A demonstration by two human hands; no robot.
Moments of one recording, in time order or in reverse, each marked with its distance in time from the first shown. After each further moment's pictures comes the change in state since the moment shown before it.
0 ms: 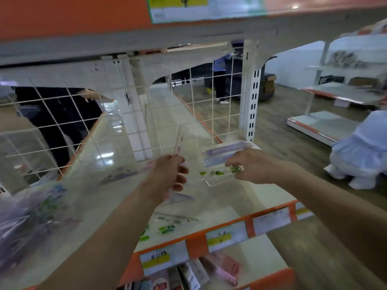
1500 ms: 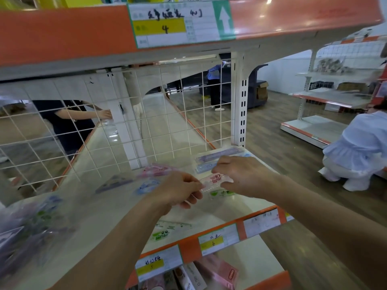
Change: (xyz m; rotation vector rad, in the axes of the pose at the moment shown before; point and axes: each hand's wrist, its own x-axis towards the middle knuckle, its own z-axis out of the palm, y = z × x) left_hand -0.021 -0.002 0.018 0.461 -0.285 0.055; right_hand -0.027 -0.014 0.002 -0.111 0.235 -0.178
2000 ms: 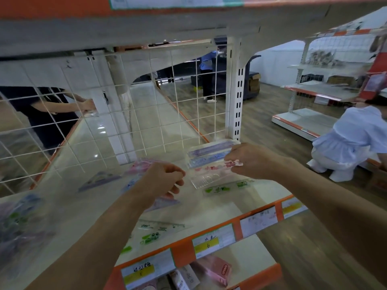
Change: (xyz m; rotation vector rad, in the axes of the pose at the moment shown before) left_hand 0.018 -0.011 -0.016 0.005 0.114 0.059; right_hand 0.009 0.046 0.003 0.037 -0.152 0.165
